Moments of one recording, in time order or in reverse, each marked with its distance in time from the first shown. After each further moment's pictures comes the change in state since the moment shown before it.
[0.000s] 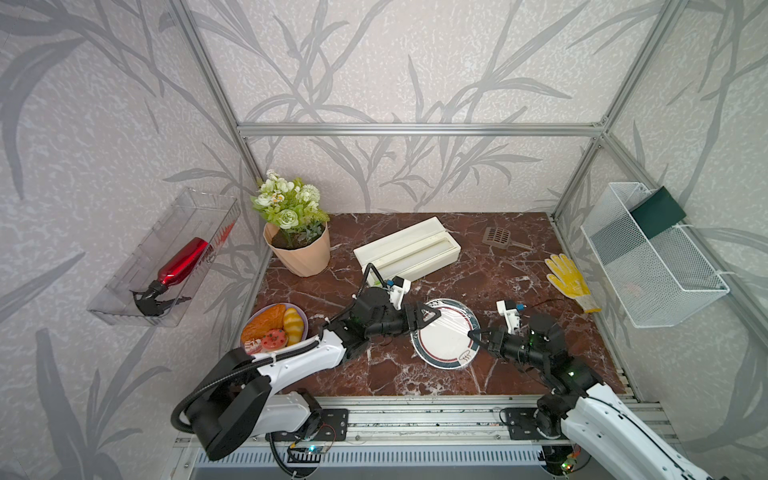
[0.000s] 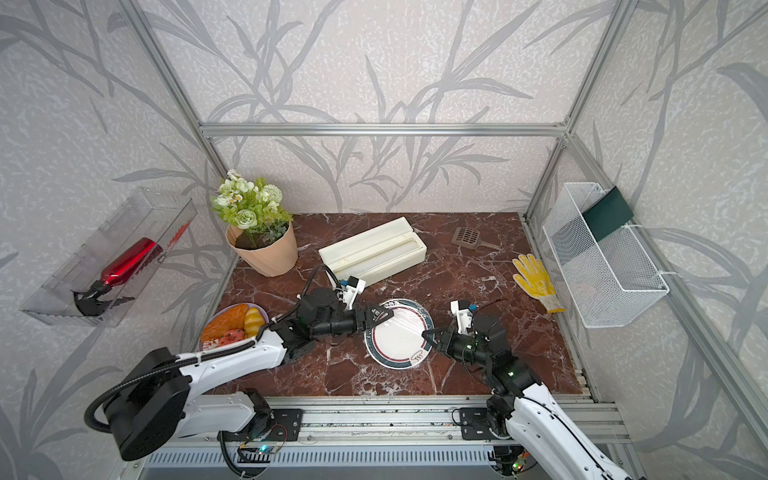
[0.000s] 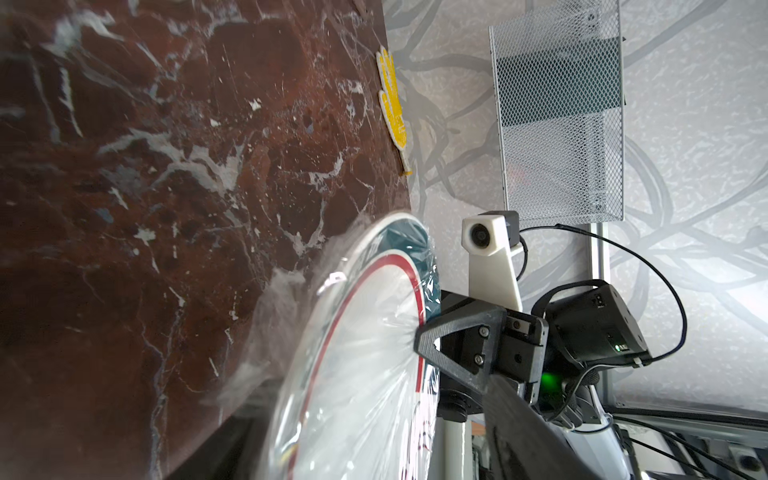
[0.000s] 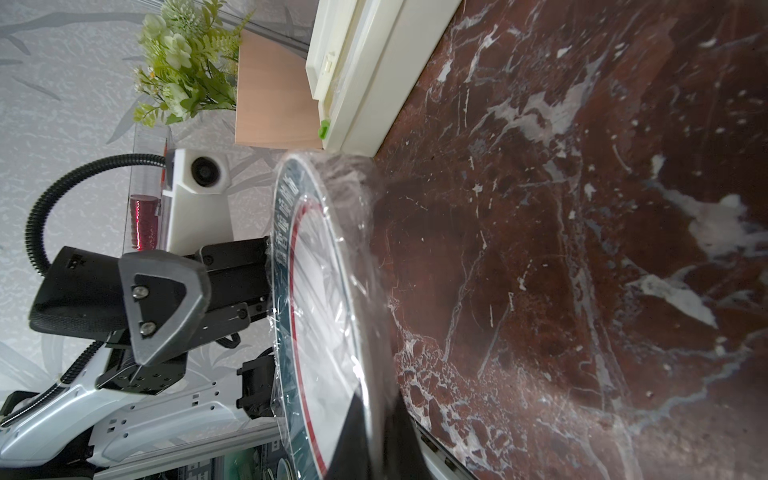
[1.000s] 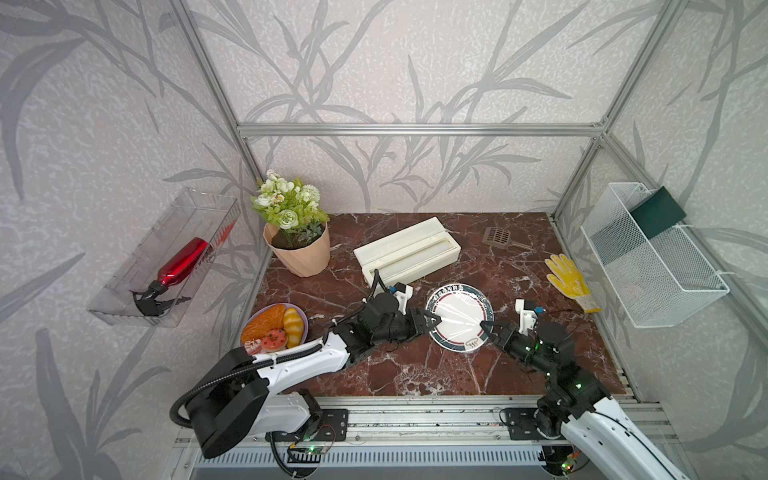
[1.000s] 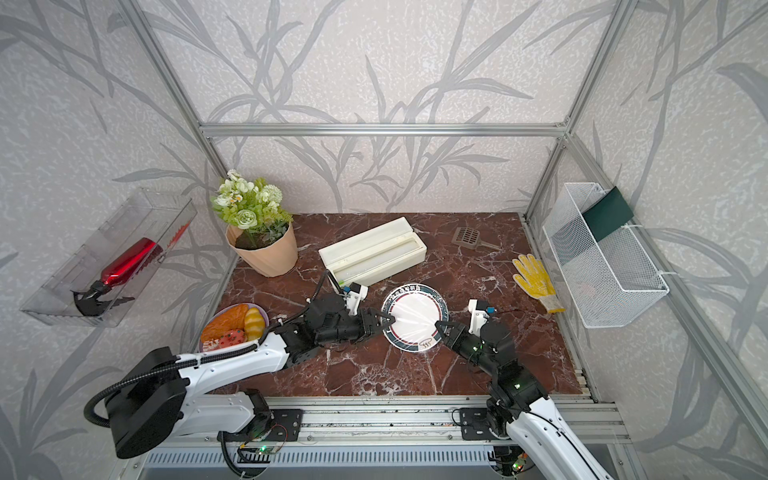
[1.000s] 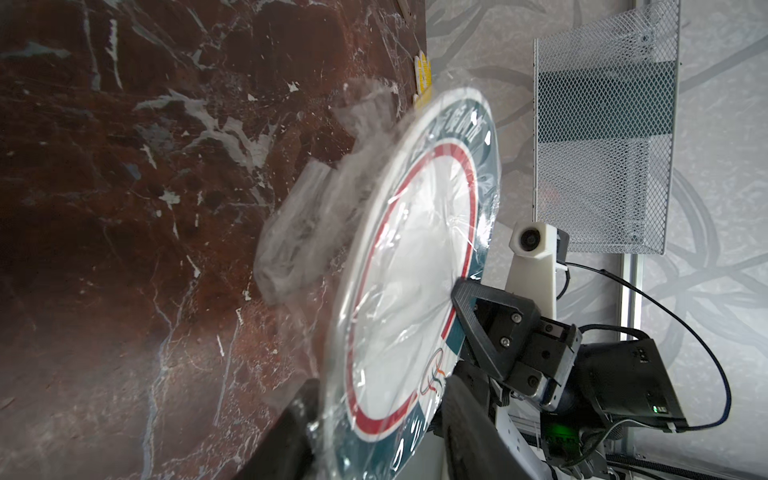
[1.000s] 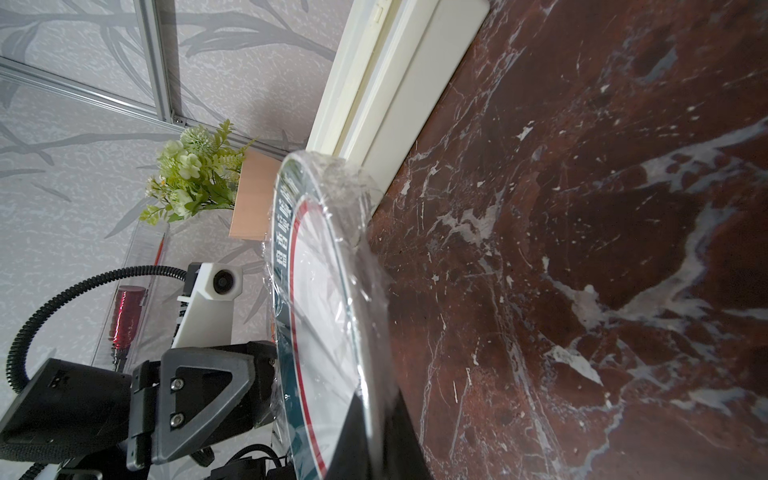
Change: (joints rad) left arm -0.105 0.061 0.010 0.003 -0.121 -0.110; right arm 0.001 -0.126 -0.054 0.006 0.255 0.047
